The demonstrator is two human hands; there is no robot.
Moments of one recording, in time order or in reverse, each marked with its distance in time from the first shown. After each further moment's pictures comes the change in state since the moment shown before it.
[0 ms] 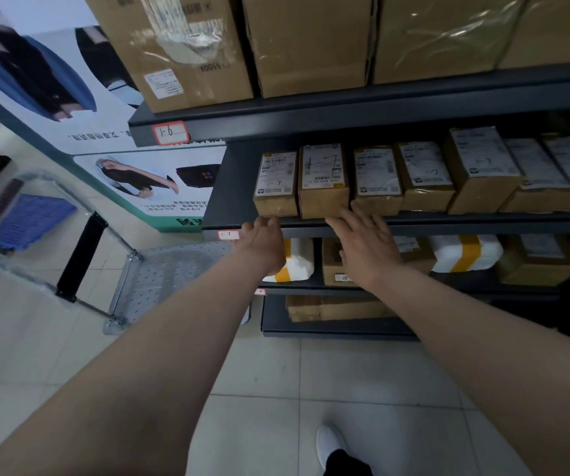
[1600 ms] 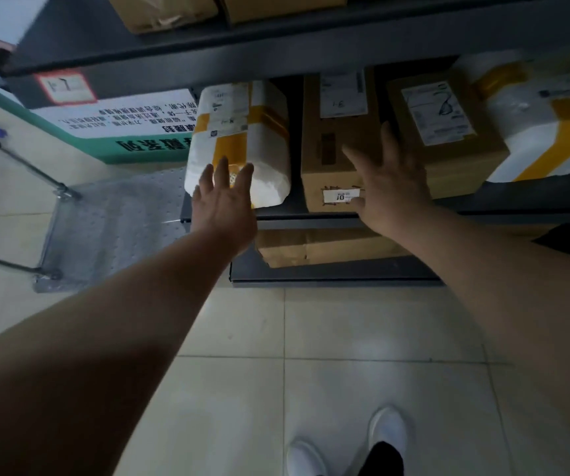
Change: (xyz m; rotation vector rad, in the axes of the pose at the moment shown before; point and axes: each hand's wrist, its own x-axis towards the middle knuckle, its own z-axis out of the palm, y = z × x) left_hand 0.092 -0.007 0.230 0.061 0.149 0.031; right_hand 0.038 0.101 0.234 0.028 -0.093 0.245
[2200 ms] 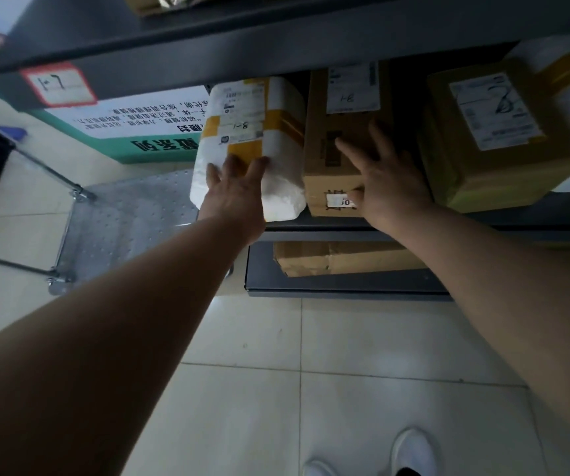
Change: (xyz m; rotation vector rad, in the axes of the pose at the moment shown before) left_hand 0.054 -0.028 0.014 -0.041 -0.041 -0.002; right_hand 0.057 -0.037 0.030 0.138 -0.022 -0.029
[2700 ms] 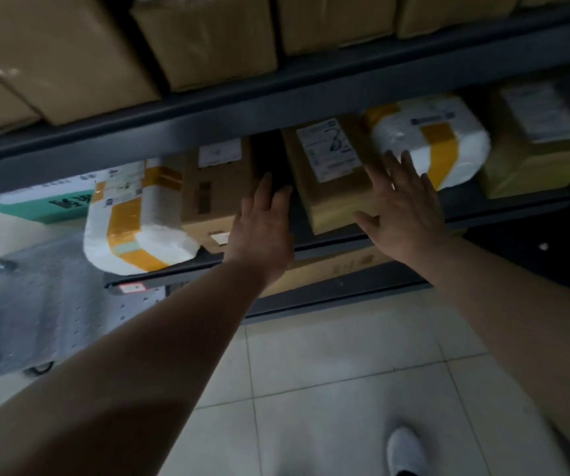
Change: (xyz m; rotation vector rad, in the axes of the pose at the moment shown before) left_hand -0.039 0.184 -0.007 -0.165 0.096 0.365; right_hand -0.078 0.162 -0.069 -0.086 0.137 0.153
